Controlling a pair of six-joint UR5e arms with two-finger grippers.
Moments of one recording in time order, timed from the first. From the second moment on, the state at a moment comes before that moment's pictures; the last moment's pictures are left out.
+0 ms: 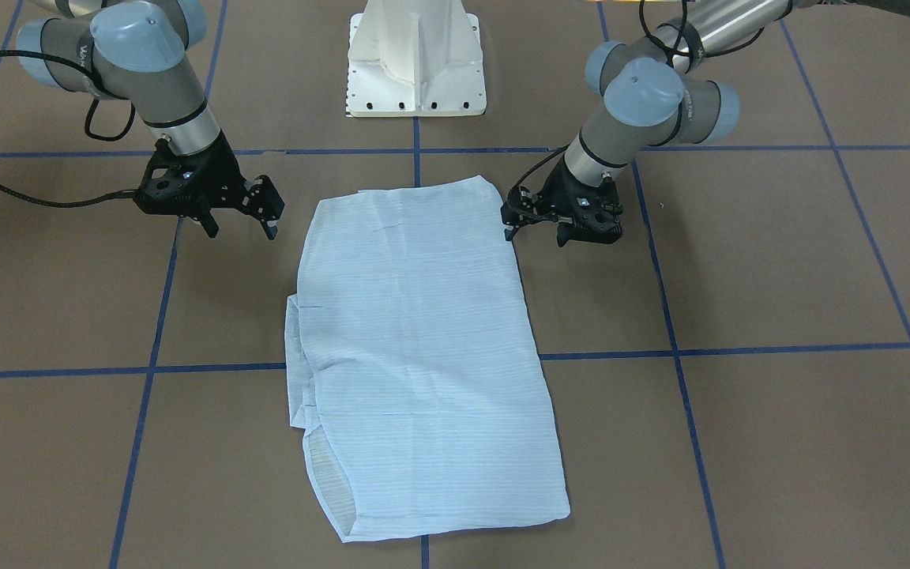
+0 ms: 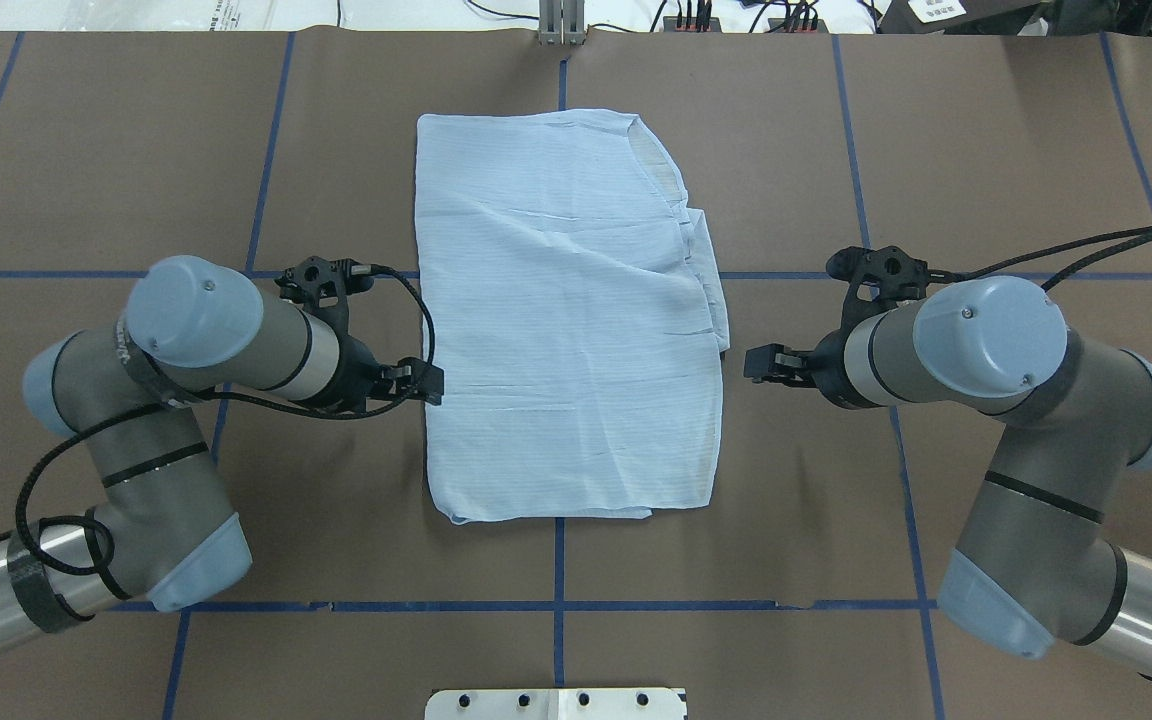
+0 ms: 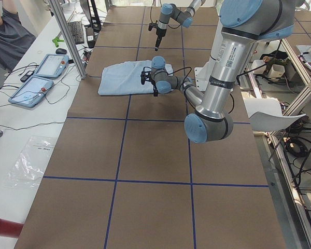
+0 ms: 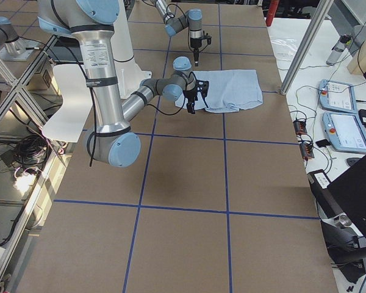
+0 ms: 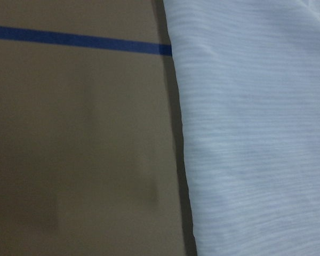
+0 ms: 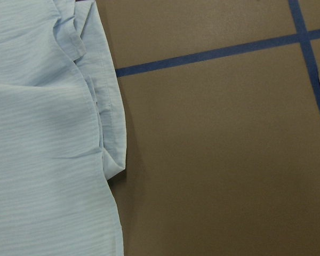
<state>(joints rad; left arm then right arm) -0.54 -1.97 -1.72 -2.04 -1.95 -1.32 0.56 -1.36 1.95 -1.28 1.77 1.37</state>
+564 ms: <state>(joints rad) -0.42 -1.99 -1.80 -1.91 -1.87 -1.39 0.55 -1.36 1.95 -1.28 1.76 1.37</state>
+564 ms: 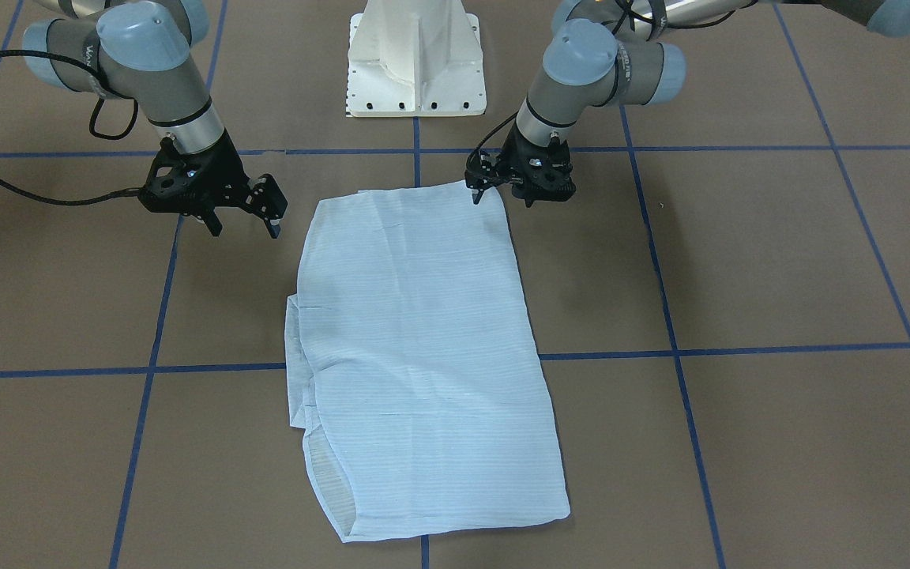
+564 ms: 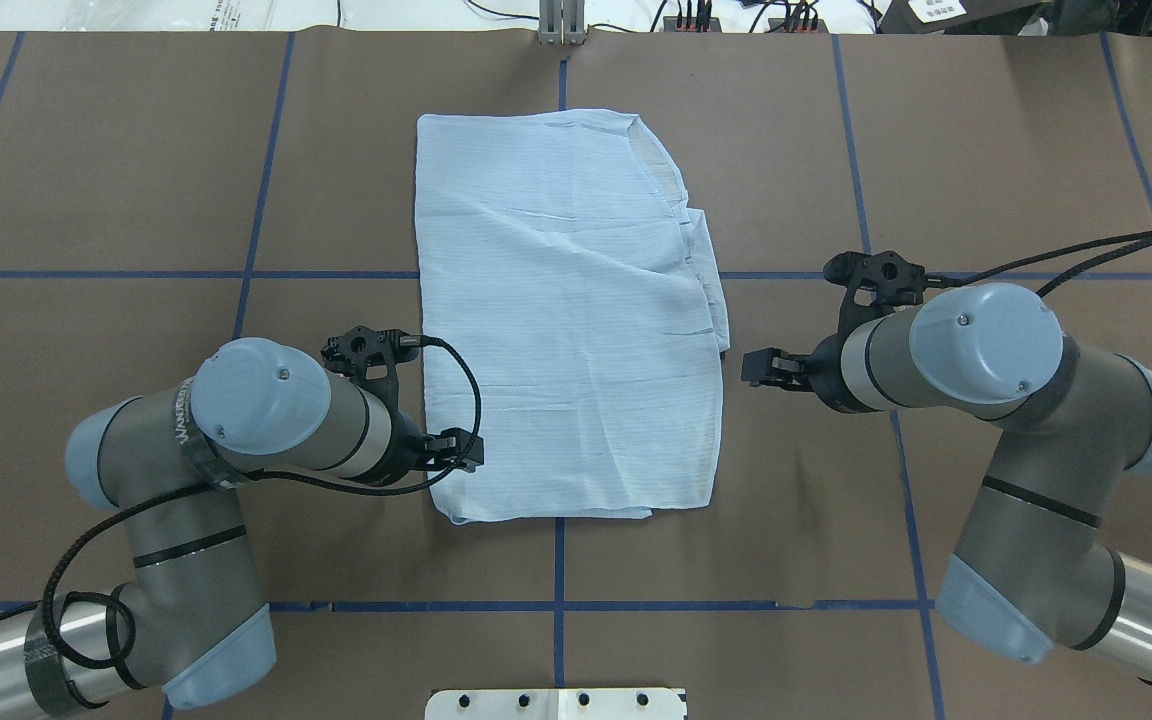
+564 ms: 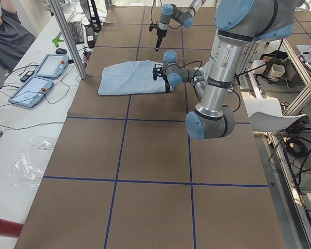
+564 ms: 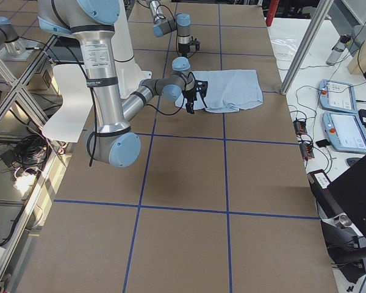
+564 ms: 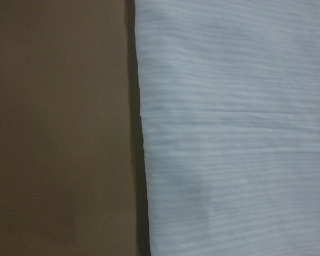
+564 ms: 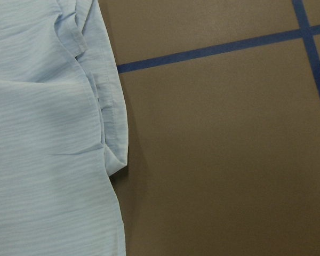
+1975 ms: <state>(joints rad) -0.38 -2.00 -1.78 -1.91 -1.84 -1.39 0.55 -1.35 1.95 -1.28 1.76 1.37</state>
